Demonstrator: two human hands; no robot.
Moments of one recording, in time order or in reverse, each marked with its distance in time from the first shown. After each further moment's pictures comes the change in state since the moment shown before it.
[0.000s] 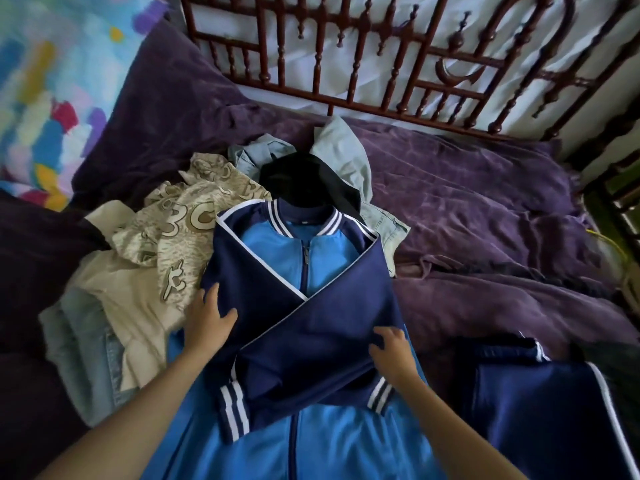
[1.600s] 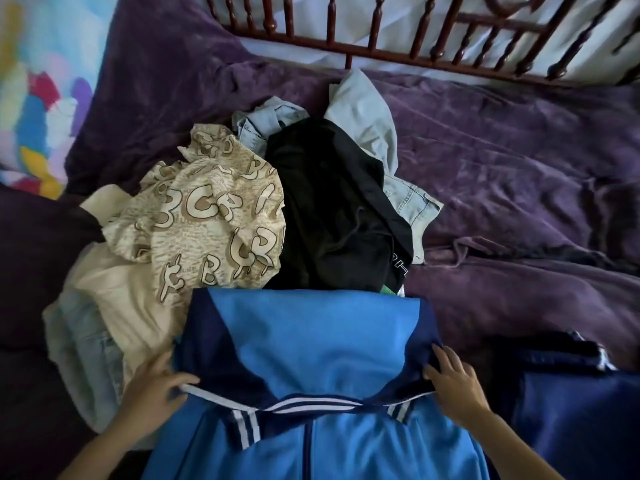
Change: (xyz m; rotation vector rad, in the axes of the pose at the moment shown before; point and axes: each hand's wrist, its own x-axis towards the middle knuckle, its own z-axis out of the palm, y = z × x) left_hand -0.041 -0.093 -0.029 0.236 -0.392 0.160; right_hand 0.029 0.095 0.007 -0.847 -0.221 -0.312
